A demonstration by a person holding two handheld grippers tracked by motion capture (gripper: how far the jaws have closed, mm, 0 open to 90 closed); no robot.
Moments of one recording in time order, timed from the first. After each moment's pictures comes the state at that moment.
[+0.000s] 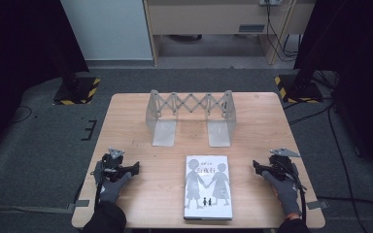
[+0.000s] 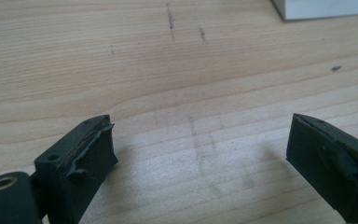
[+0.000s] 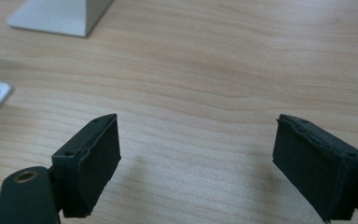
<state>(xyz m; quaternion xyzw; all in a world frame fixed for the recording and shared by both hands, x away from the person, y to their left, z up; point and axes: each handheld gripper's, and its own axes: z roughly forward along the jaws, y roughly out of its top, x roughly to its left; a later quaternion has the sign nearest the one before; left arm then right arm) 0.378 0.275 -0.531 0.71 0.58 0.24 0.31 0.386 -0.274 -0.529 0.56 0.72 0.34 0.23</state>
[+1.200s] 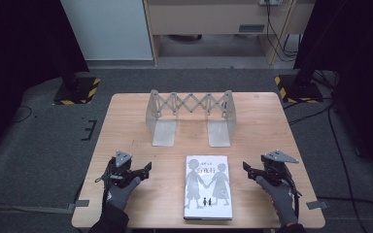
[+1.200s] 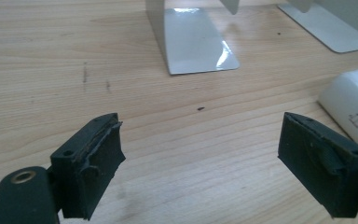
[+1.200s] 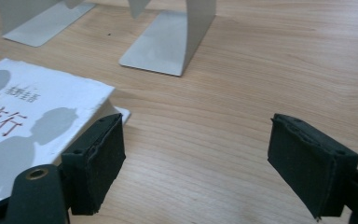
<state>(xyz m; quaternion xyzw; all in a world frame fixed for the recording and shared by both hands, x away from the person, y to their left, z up) 0.345 0.232 -0.498 0.71 0.53 0.23 0.40 0.357 -0.241 -0.499 0.51 0.72 0.42 0.22</state>
